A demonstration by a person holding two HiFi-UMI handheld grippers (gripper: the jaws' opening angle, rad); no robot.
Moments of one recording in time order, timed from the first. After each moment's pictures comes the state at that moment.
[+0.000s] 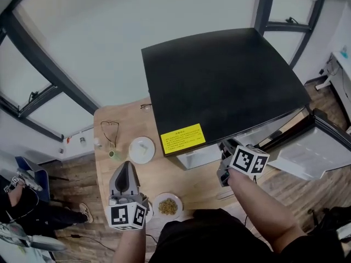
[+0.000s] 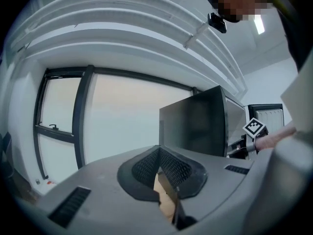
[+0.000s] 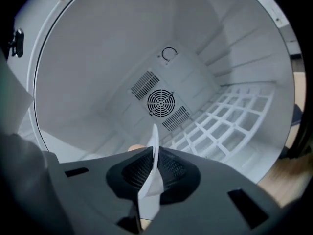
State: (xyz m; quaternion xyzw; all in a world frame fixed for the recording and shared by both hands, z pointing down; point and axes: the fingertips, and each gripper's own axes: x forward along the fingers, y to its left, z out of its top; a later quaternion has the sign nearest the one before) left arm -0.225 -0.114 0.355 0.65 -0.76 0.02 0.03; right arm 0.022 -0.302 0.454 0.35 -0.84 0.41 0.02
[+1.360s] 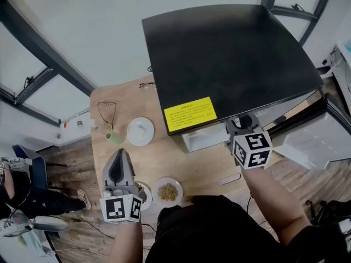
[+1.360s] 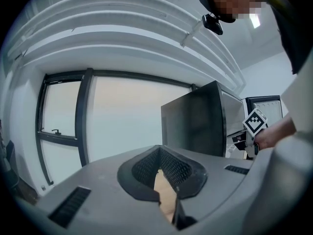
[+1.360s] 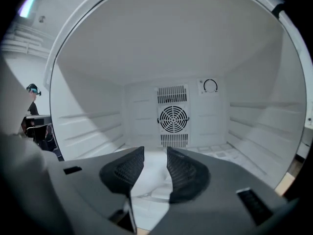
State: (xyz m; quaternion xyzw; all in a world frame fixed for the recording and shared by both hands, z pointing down) left arm -0.238 -0.094 0.371 0.64 -0.76 0.04 0.03; right arm 0.025 -0.310 0.434 0.39 -0.90 0.09 0.15
